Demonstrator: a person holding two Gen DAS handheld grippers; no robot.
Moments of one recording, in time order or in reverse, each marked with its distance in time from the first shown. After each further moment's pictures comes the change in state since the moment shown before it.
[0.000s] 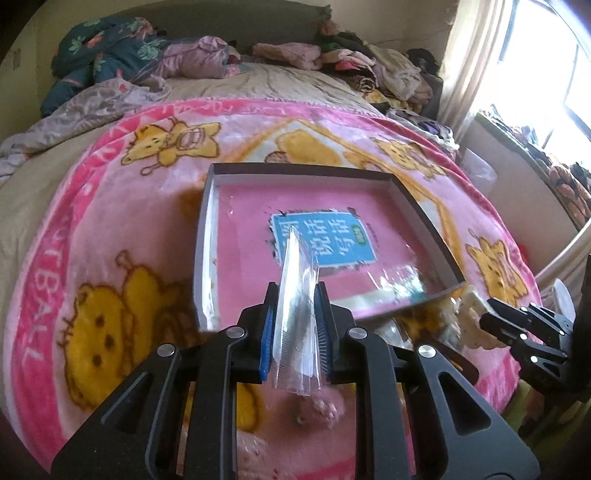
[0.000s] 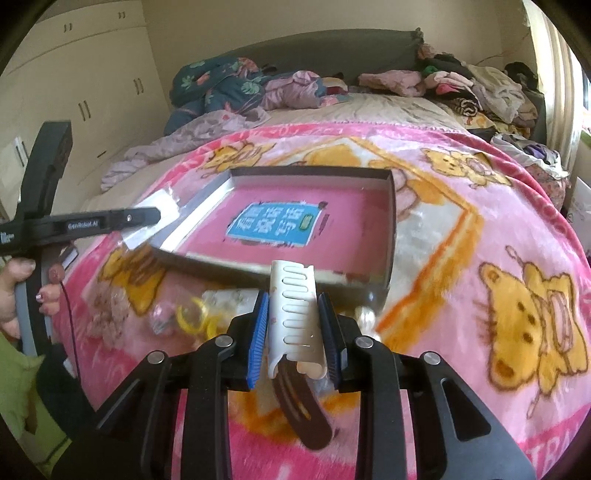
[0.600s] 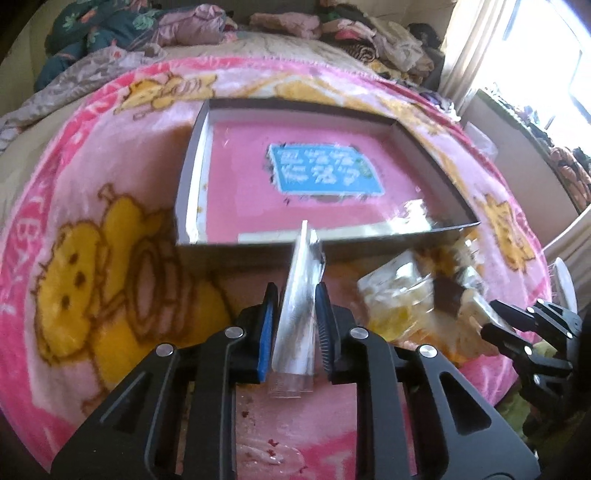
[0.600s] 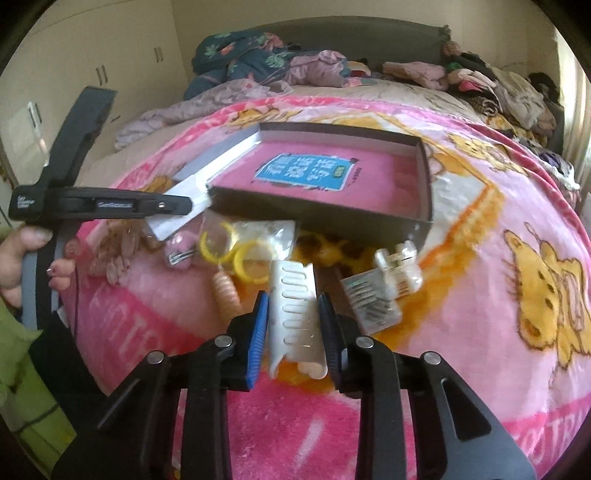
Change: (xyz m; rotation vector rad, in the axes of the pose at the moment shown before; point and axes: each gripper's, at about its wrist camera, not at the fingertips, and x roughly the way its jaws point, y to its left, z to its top) left arm 0.016 0.001 -0.053 0.007 0.106 -0.024; right arm 0.003 0.029 -0.054 -0.092 0.074 0.020
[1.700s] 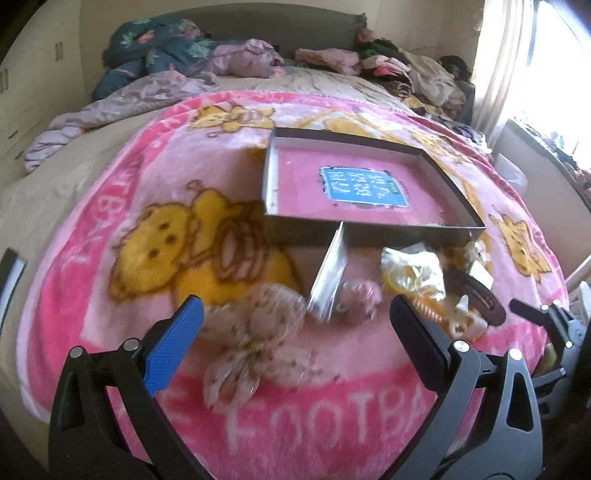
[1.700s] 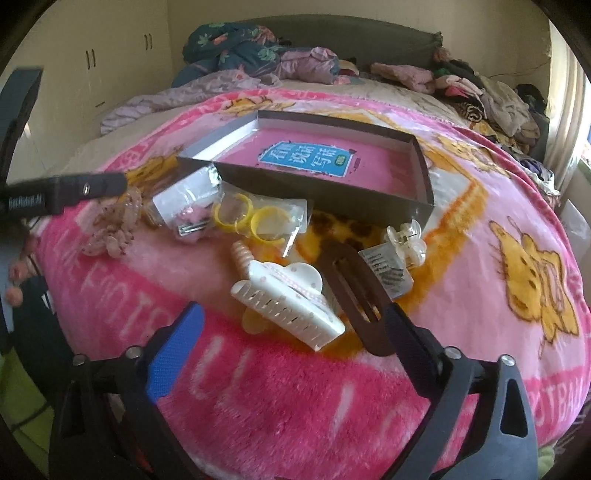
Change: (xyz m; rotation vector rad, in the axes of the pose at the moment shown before) left arm -0.062 0.003 -0.045 -0.074 -0.134 0.176; right arm 0.000 0.039 -0.021 -0.046 0.036 -0.121
